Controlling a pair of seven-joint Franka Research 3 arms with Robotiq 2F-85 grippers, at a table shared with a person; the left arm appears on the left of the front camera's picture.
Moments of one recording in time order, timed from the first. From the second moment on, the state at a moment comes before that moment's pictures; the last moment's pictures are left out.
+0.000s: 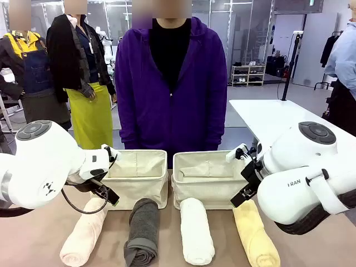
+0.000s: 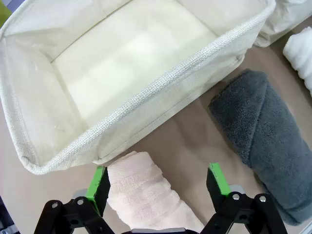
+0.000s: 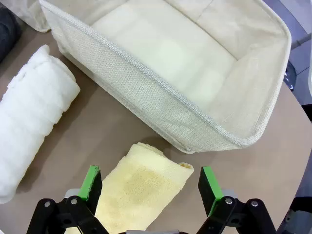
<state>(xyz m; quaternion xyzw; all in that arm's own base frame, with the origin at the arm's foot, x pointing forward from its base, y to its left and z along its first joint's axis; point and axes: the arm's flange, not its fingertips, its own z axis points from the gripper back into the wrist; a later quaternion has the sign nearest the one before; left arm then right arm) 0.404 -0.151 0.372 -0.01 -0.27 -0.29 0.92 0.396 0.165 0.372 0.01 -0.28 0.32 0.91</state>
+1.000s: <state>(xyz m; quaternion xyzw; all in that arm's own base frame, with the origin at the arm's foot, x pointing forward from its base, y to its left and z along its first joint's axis) 0.403 -0.152 0.372 -0.01 -0.27 -0.29 0.92 0.396 0.165 0.372 0.01 -0.28 0.32 0.91</state>
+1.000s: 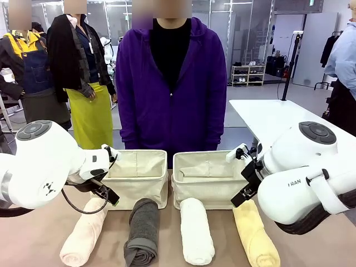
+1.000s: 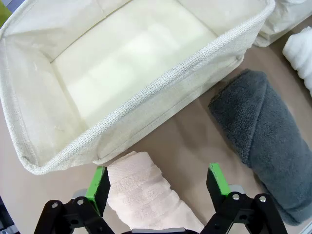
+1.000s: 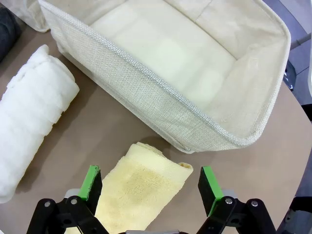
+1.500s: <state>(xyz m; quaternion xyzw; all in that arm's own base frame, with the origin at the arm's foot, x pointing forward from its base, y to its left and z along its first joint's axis) 0.413 -0.152 0.416 -0.01 -0.27 -0.30 0.91 0.400 0.163 0.398 0.02 -0.27 0.31 0.91</state>
